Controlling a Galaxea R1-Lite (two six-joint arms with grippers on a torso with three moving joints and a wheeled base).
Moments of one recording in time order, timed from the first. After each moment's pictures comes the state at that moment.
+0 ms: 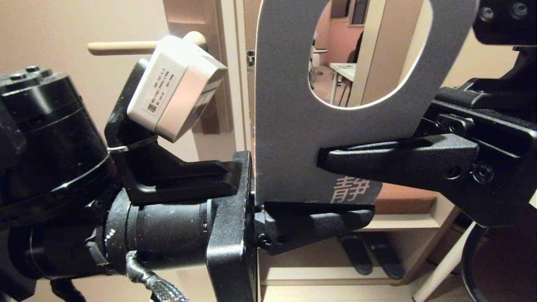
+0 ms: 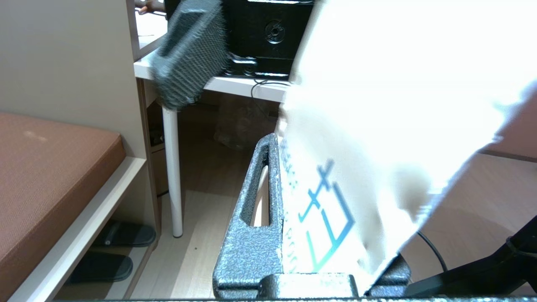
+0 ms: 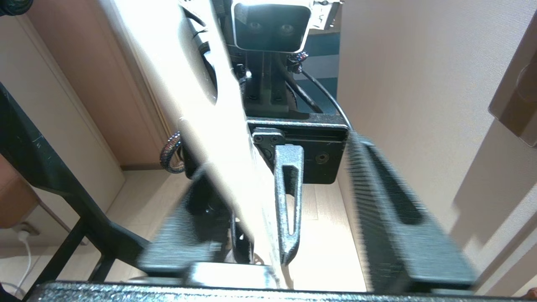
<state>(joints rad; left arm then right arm) -0.95 1.46 -0.83 -0.71 -0.57 -0.18 0.70 1.46 -1.09 -0.39 0.85 0.14</state>
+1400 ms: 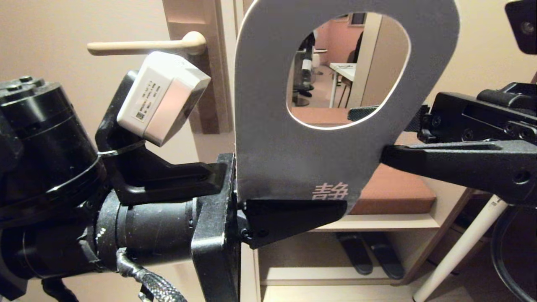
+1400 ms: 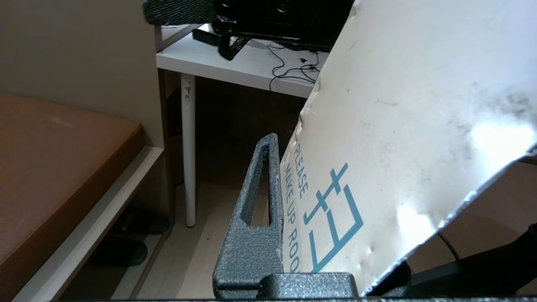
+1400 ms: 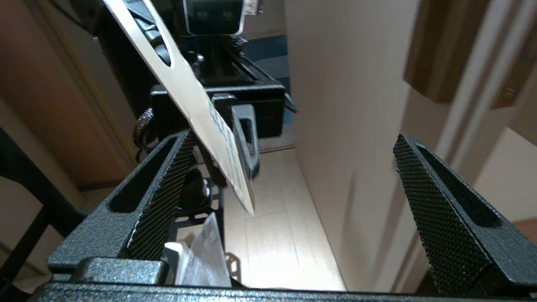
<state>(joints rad) -0.90 1.43 -0.79 -0.70 -0.56 -0.18 0.55 1.37 -1.00 -0.39 0.85 0.15</state>
